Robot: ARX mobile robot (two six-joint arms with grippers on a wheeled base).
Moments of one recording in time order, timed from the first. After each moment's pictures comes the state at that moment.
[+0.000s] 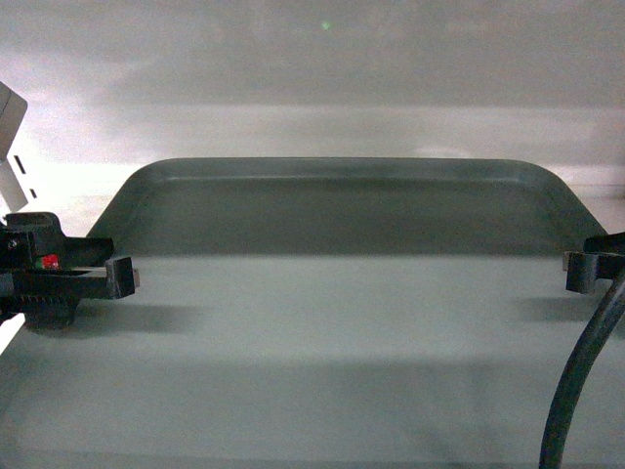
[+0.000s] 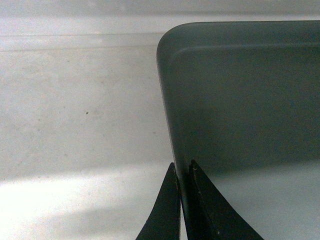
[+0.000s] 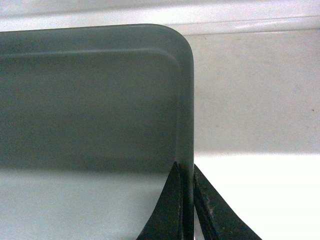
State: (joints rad) left arm -0.24 1.43 0.42 0.59 -0.05 -0.10; right arm 0.24 1.44 0.51 0.46 0.08 0.17
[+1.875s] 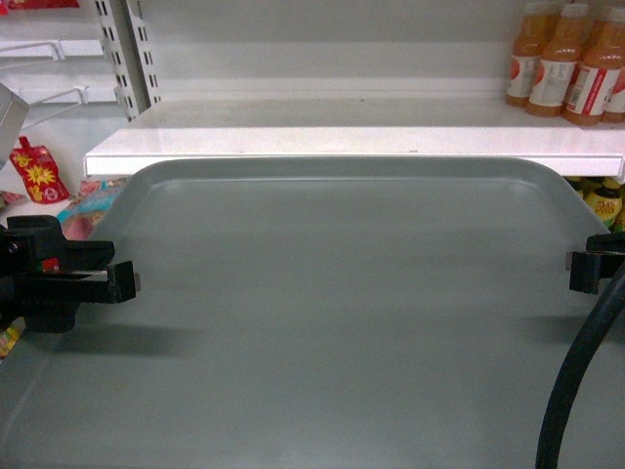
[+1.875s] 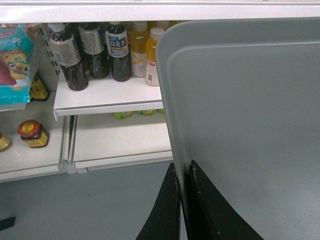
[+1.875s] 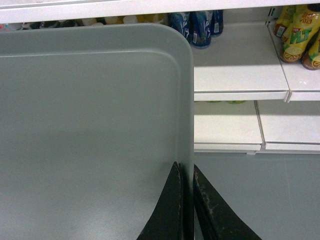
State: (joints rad) left arm -0.24 1.42 0.42 0.58 -0.06 -0.10; right arm 0.24 1.43 0.51 0.46 0.08 0.16
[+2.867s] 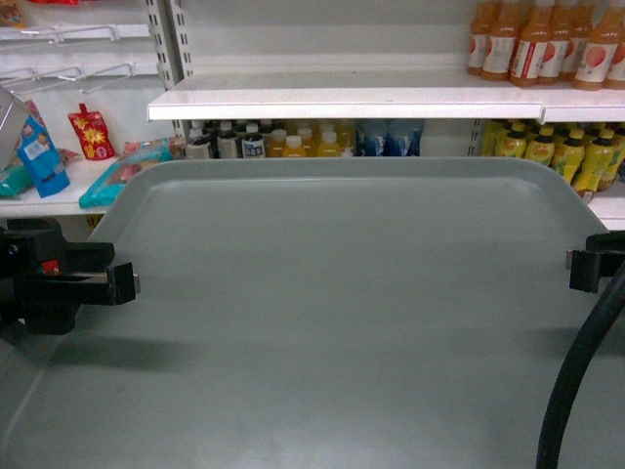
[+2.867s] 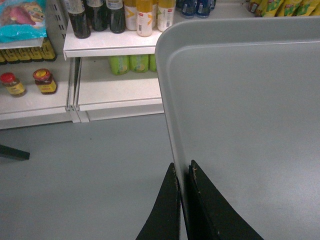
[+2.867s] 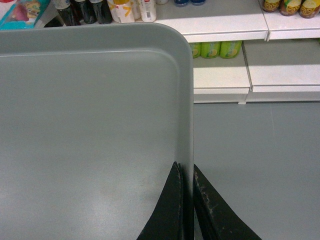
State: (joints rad) left arm -0.24 1.42 0.42 0.58 -0.05 -0.10; right arm 0.24 1.43 0.51 0.46 0.07 0.16
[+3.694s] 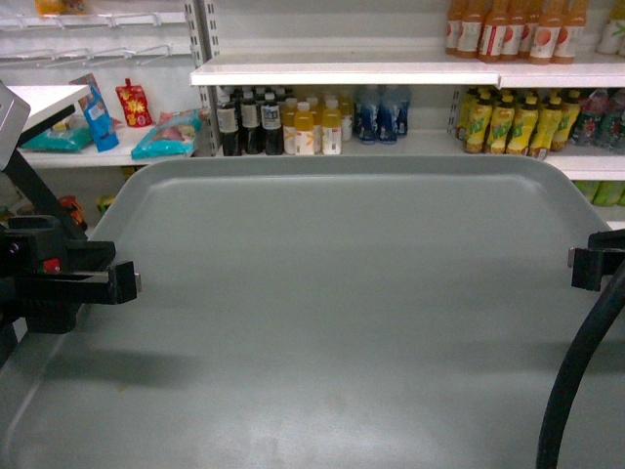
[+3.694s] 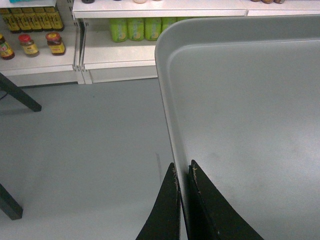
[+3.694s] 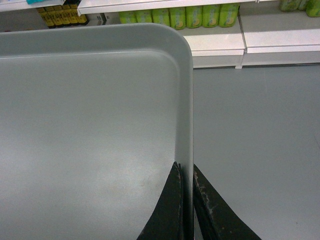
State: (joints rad) left arm -0.24 1.42 0.42 0.58 -0.06 -0.10; right arm 0.24 1.43 0.51 0.46 0.08 0.16
